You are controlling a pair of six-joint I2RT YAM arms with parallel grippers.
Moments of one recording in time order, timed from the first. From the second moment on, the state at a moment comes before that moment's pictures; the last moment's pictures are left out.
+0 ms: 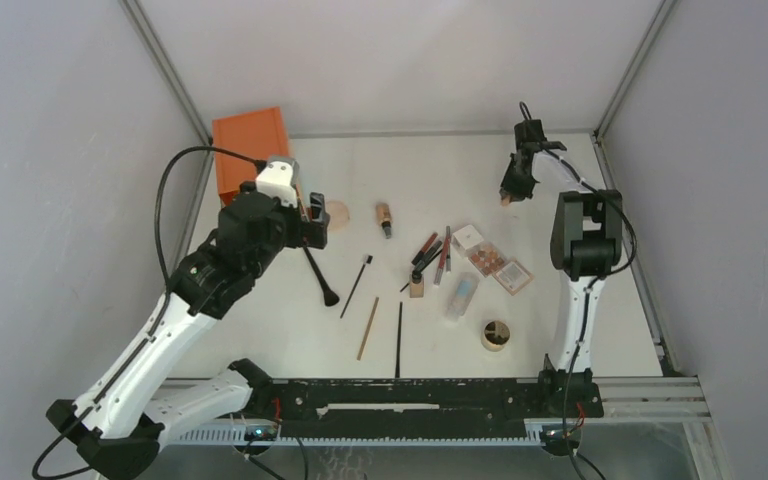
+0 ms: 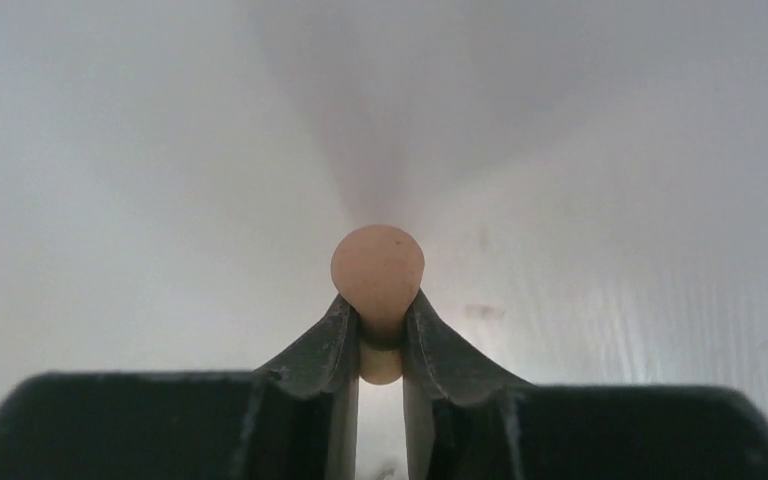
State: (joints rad) left arm -0.65 0.93 1.14 -0.59 -0.36 -0.15; right arm 0.04 2.25 1.83 -0.73 0.08 0.46
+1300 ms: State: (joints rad) left arm -0.07 0.80 1.31 -0.89 -0.48 -0.56; right arm 0.87 2.44 2.56 -0.48 -0.29 0.53
